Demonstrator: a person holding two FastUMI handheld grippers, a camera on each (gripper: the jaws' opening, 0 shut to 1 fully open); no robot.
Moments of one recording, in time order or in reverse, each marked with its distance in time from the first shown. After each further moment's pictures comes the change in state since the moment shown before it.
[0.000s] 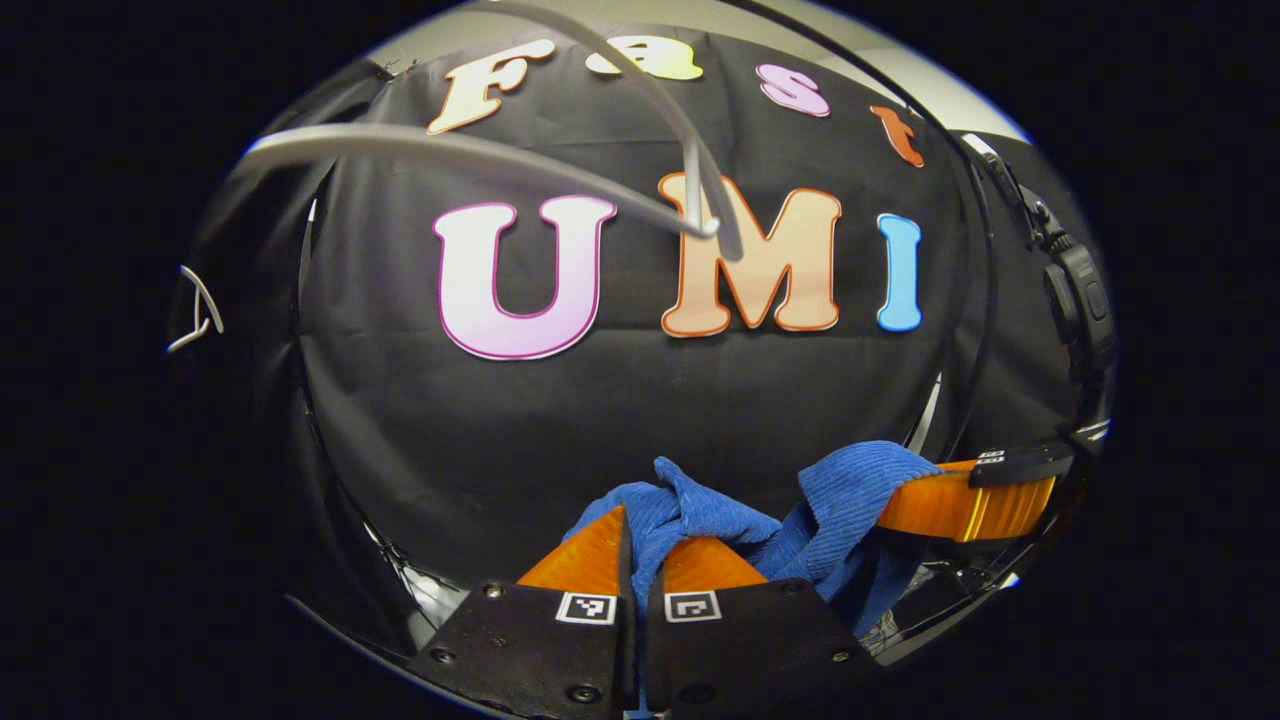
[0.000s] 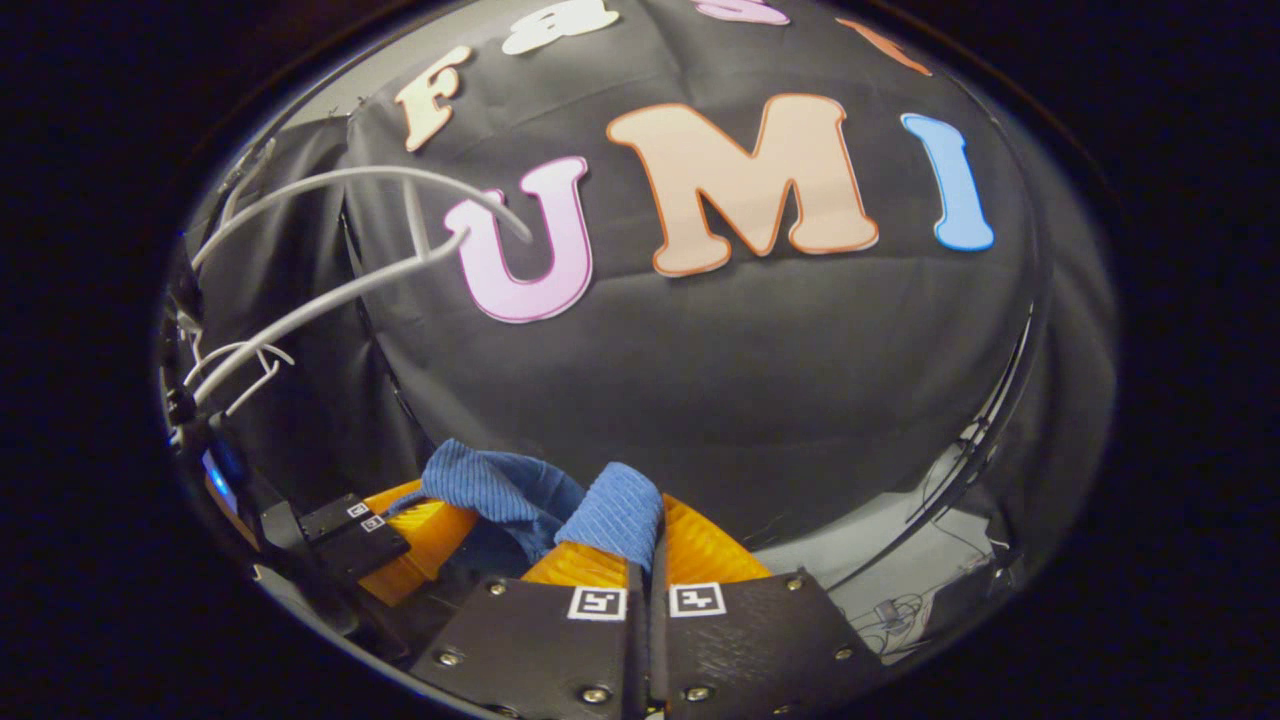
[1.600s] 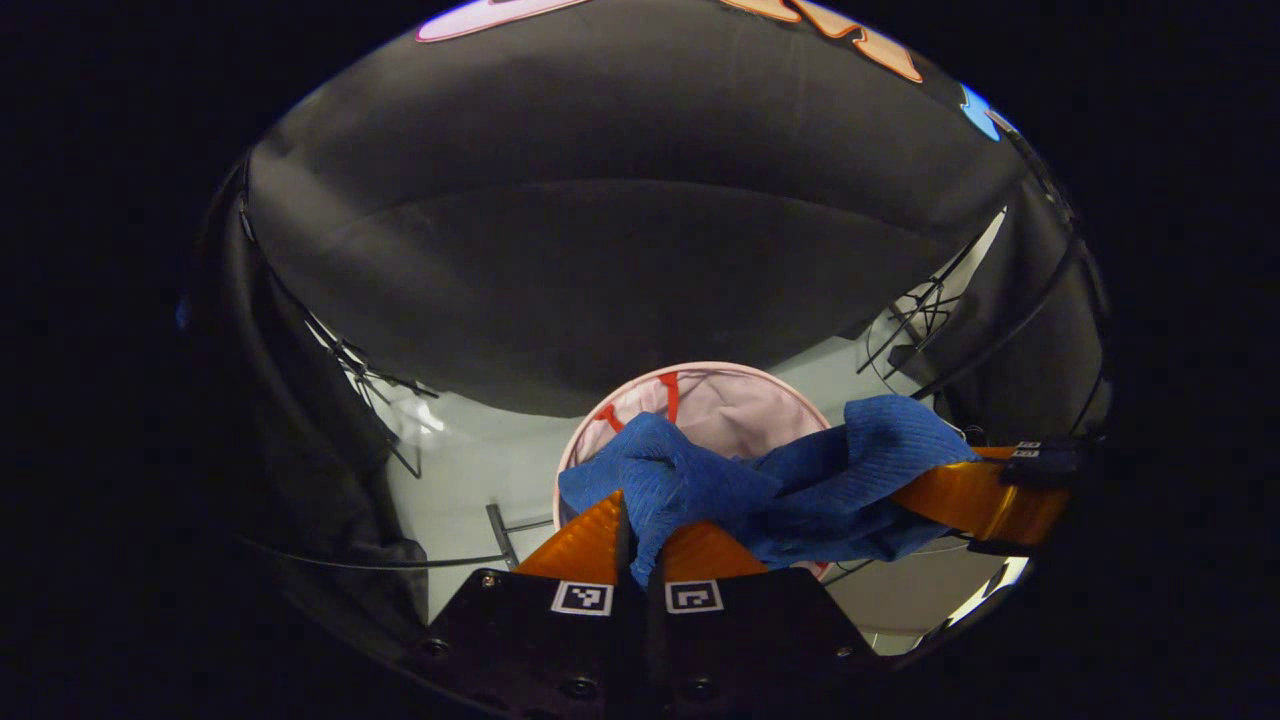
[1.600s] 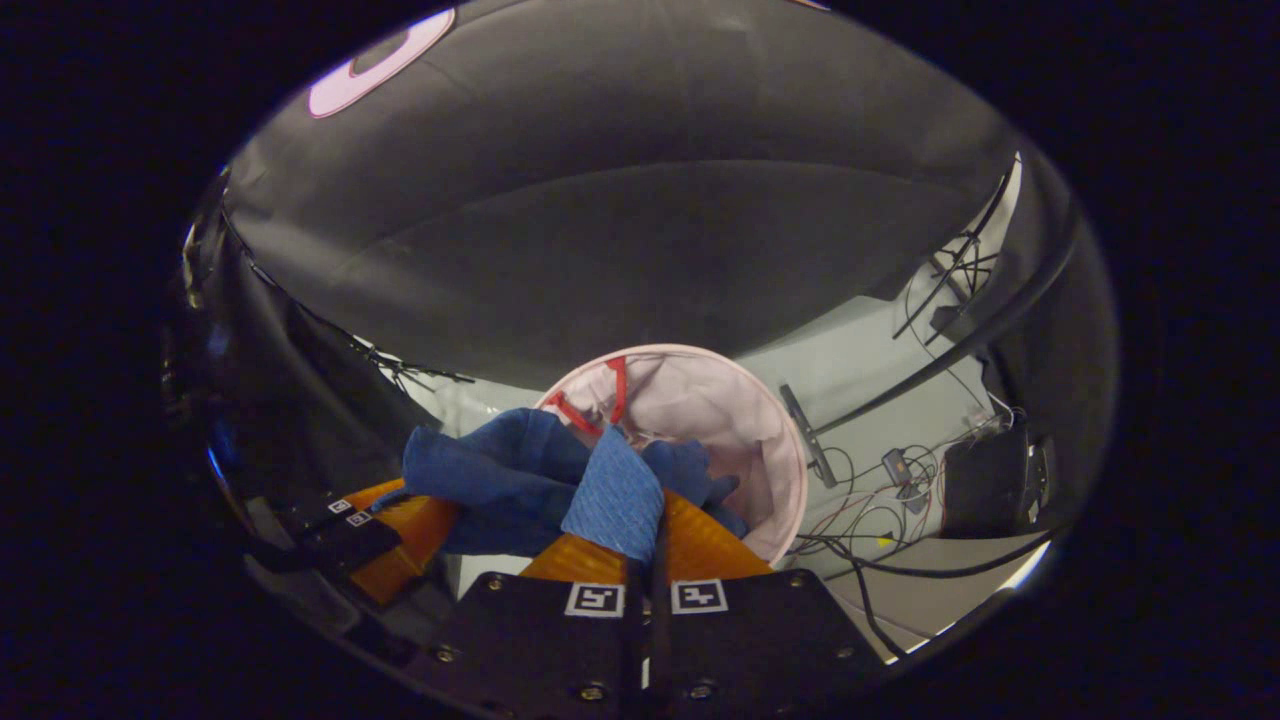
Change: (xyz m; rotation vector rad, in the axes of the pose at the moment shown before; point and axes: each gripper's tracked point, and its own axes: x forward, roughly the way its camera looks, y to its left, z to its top) left arm 0.045 0.009 -0.307 -0.097 0.768 -0.008; right arm 0.132 -0.047 -0.256 0.081 0.555 -0.218
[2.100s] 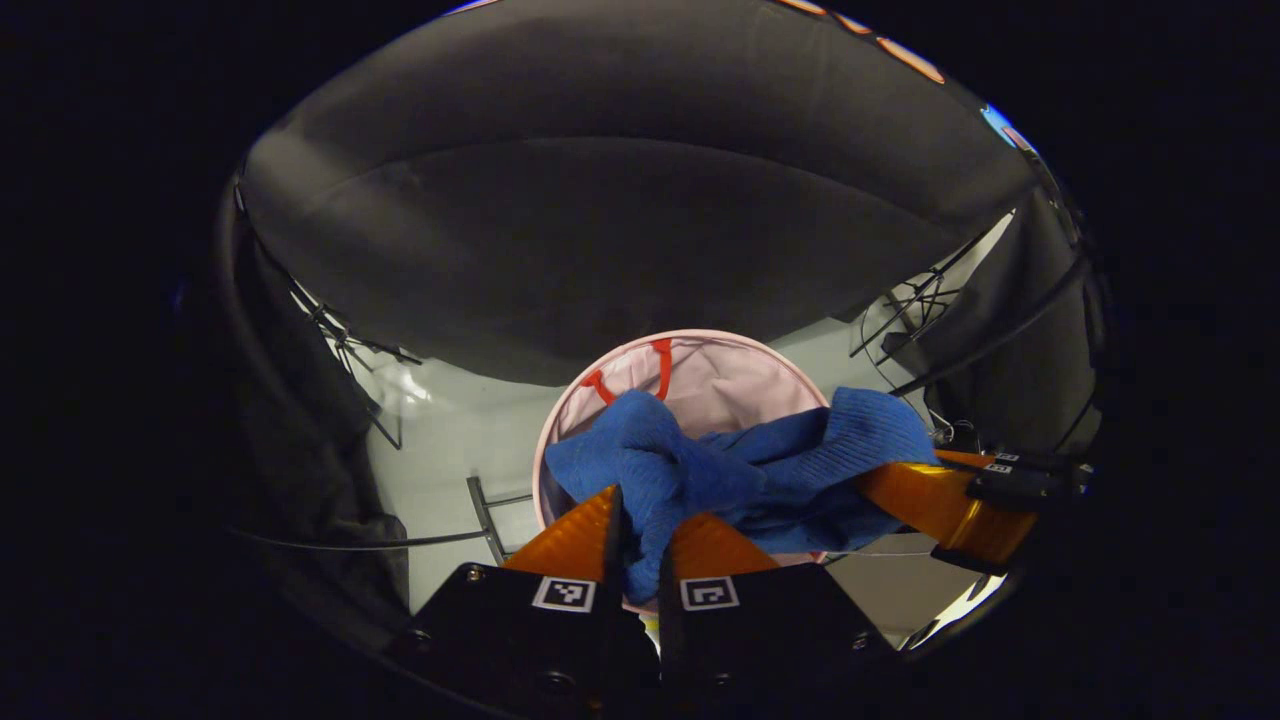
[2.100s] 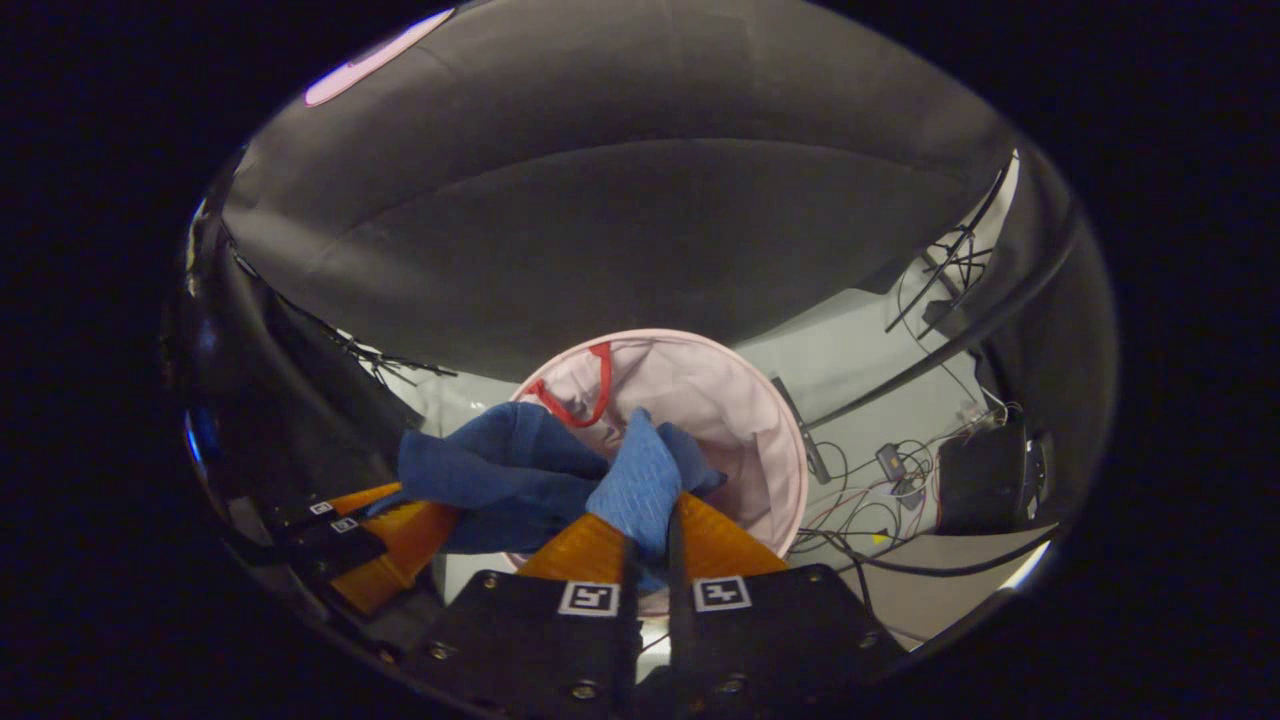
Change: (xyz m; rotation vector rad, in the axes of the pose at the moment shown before) left arm 0.000 -0.006 -0.013 -0.031 0.036 -0.041; right arm 0.013 -0.001 -0.012 0.013 -0.012 -0.020
